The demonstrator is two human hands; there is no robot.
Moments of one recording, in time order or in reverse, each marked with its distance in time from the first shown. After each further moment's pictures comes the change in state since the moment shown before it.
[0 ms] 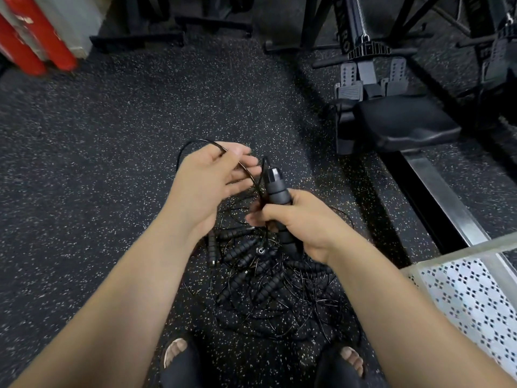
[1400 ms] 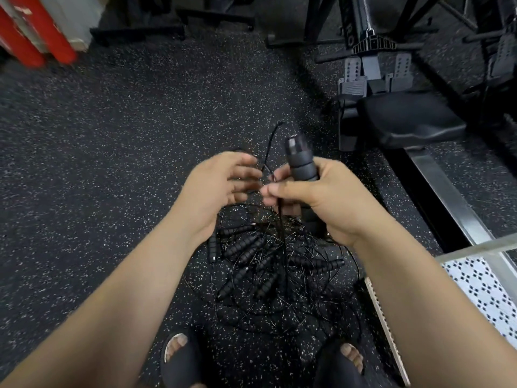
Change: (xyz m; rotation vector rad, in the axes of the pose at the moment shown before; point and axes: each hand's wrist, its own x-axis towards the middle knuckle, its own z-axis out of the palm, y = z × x) left_hand -0.001 -0.011 -0.003 0.144 -0.054 -0.124; right_hand -0.021 -0.036 -0.018 0.026 0.031 -0.187
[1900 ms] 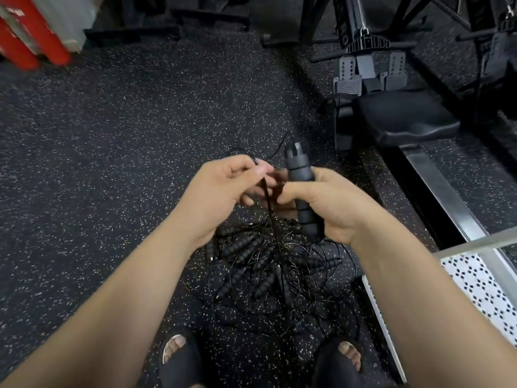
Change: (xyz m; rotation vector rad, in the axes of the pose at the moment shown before) left_hand -0.006 -0.002 0.006 0.206 -0.169 0.187; right_hand 0.012 0.014 -0.015 0.093 -0.031 0.144
